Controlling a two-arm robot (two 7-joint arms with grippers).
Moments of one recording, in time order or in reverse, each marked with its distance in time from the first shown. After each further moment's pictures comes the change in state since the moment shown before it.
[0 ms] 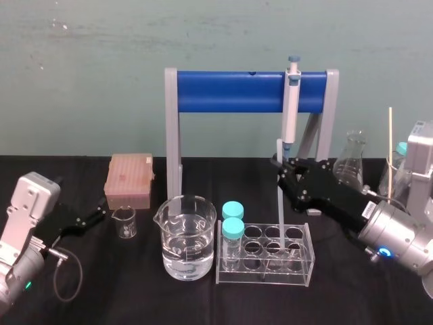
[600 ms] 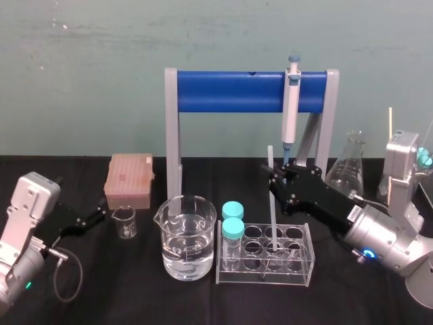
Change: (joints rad) left arm 0.000 0.000 0.000 0.000 0.000 0.000 0.000; right arm 0.042 -0.059 -0.025 0.117 -0.039 -0.046 0.006
